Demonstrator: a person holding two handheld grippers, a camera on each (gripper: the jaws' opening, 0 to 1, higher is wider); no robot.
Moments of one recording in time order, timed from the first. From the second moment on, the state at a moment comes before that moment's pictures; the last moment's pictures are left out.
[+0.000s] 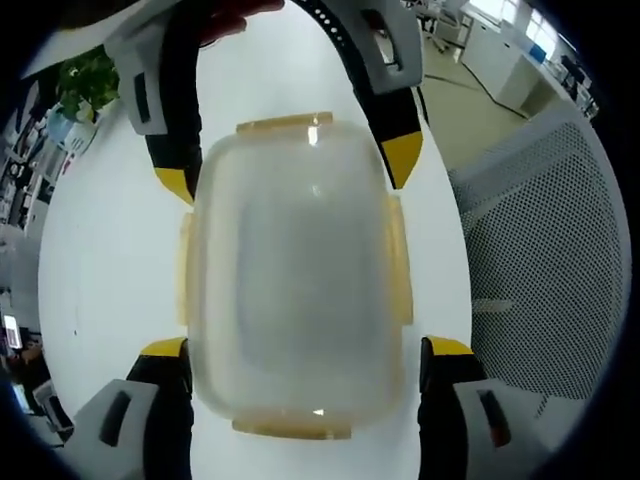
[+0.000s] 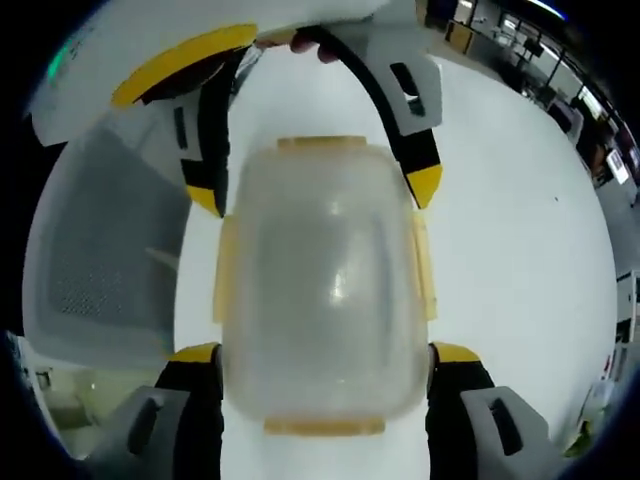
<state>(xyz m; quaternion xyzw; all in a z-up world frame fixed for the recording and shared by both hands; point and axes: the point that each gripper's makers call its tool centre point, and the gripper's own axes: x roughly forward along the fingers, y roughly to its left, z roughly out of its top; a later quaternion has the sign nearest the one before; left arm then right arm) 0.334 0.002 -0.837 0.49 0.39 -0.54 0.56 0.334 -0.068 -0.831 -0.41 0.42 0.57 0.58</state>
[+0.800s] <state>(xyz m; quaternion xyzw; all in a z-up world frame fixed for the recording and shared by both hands) 0.339 0.001 -0.840 0.50 0.38 -0.53 0.58 0.335 -0.067 -0.831 -0.40 0.42 0.57 0.58</state>
